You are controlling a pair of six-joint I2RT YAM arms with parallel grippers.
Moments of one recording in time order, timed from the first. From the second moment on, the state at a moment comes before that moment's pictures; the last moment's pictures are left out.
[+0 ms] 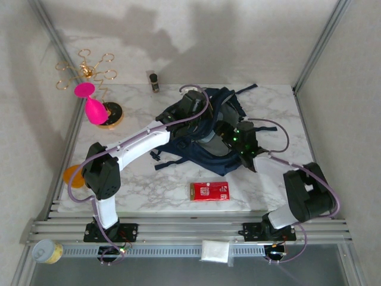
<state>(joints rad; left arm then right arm) -0.73 1.86 1.62 -0.24 -0.19 -0.86 0.42 1.45 0.67 0.37 -0.15 1.03</state>
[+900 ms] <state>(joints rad) -0.65 1.54 1.09 -0.04 0.19 -0.85 0.39 1.05 0.54 -0.24 -0.30 0.91</state>
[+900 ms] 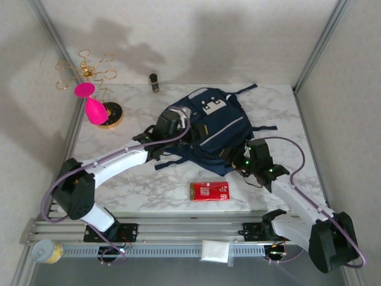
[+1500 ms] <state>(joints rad) -0.52 1.83 1.00 0.20 0.15 -0.98 0.15 1.40 0.89 -0.24 -0.37 0.55</state>
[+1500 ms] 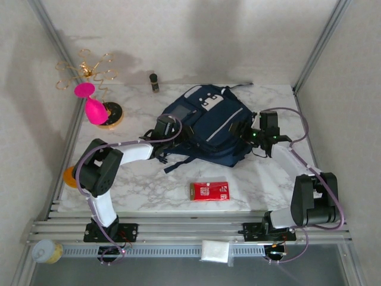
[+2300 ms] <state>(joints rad) -0.45 1.84 0.97 0.23 0.15 -1.00 0.78 1.66 1.06 -0.31 0.08 0.70</state>
